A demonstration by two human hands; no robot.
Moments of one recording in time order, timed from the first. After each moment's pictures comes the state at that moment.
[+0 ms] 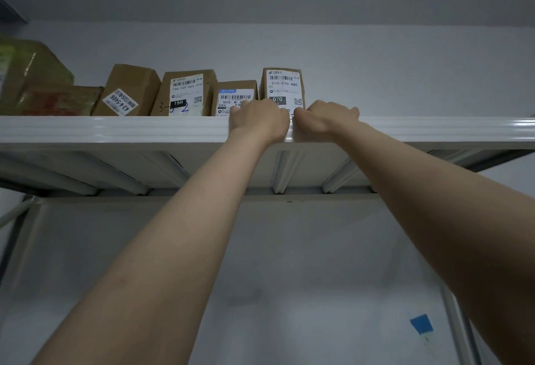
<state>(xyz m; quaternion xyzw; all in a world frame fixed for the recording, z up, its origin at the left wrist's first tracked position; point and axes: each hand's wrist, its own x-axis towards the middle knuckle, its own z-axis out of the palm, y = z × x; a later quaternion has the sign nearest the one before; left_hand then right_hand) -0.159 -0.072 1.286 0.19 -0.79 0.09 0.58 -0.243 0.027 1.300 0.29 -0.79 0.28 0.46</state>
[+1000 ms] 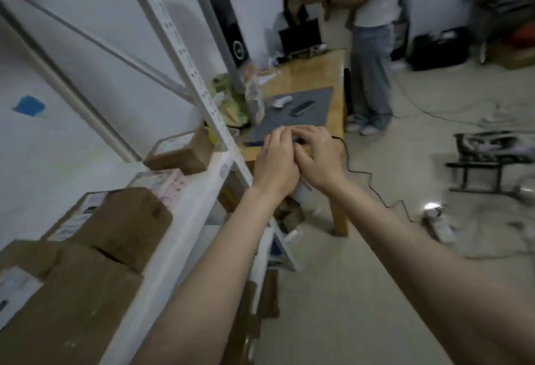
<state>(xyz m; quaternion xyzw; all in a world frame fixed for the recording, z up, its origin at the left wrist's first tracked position) -0.204 0.310 0.719 -0.45 -0.87 -0.16 0.13 -0.159 0.410 0.671 -0.15 -0.83 0.35 0.40</state>
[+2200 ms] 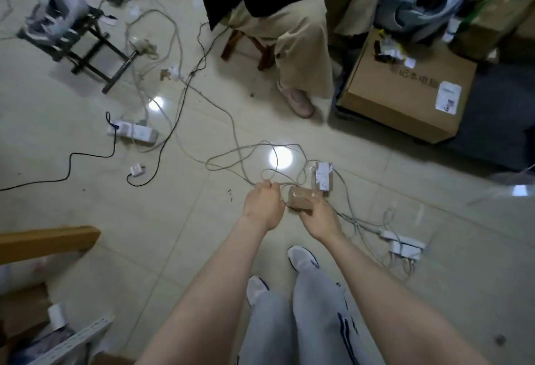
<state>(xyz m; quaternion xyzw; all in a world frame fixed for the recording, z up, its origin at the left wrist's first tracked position) 0.248 0.463 0.207 -0.84 -0.43 0.23 -0.24 0.370 0.357 0.145 -0.82 -0.38 0.40 0.13</state>
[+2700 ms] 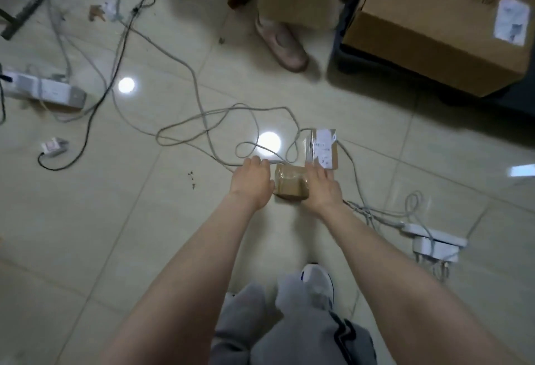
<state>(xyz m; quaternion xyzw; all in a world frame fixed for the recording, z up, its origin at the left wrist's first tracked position) 0.286 0.461 -0.082 -0.86 -0.40 0.24 -0.22 0.427 0.353 -0.147 -0.83 -0.43 0.35 -0.08</state>
